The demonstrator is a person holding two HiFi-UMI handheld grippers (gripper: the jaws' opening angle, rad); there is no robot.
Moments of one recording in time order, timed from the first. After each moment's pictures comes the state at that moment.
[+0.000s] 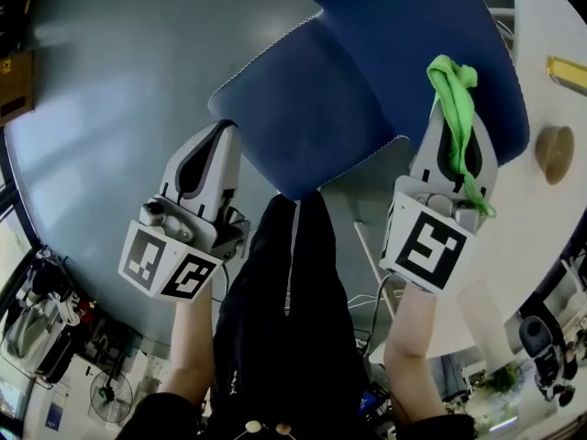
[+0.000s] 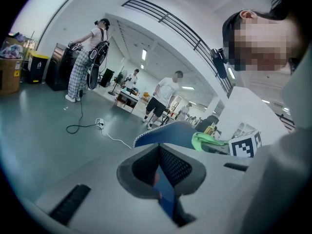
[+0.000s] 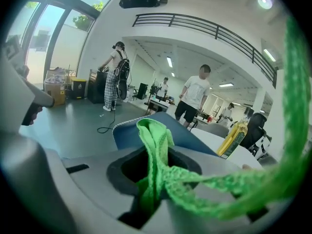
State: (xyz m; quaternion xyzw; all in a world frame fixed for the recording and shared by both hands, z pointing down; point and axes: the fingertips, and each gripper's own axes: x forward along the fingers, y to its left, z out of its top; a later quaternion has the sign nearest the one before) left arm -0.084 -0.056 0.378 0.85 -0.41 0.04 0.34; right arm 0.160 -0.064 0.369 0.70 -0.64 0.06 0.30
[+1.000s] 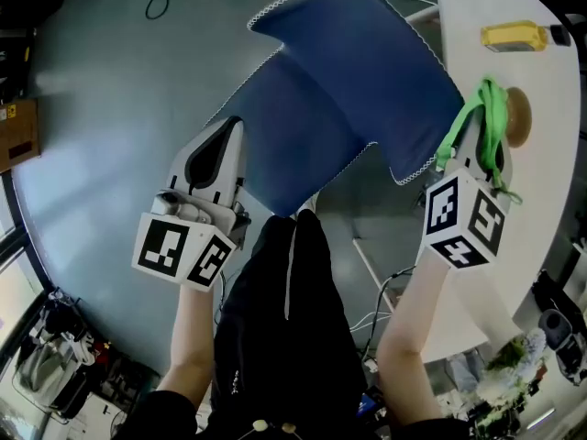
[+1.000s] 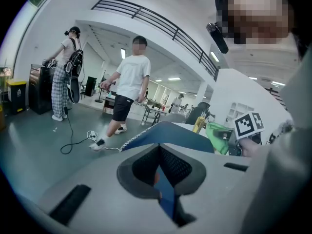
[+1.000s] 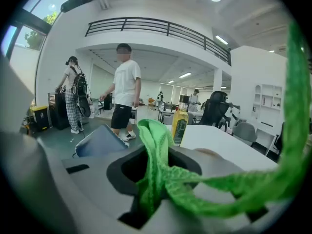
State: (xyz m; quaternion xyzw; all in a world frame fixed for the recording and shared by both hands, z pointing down) left arm -0.028 -0.074 0.327 0.89 -0.38 0.10 0.25; right arm 0.293 -0.029 0.304 0.83 -0.51 0.13 0.18
